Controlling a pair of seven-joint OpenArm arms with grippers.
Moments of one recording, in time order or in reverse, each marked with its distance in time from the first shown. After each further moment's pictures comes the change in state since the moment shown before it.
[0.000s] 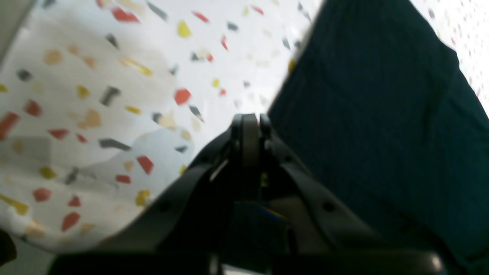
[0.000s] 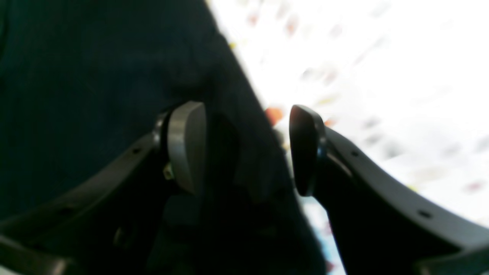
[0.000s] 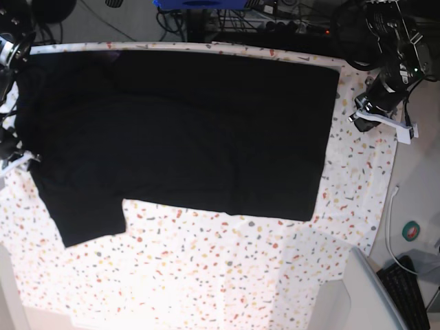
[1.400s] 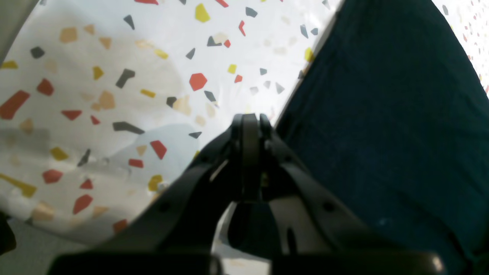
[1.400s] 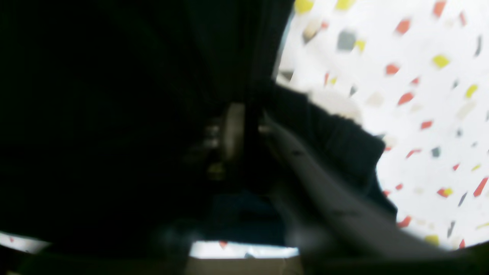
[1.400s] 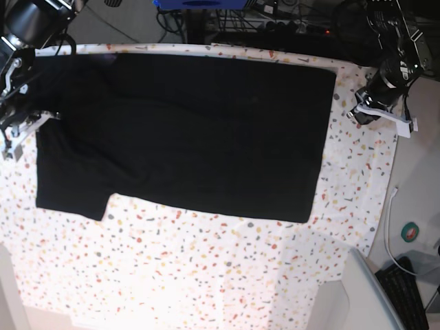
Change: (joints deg) left arm 0.3 -0.1 -0.7 -1.7 -0.1 -0.3 0.4; right arm -16.1 -18.6 8.9 47.7 0.1 0.2 -39.8
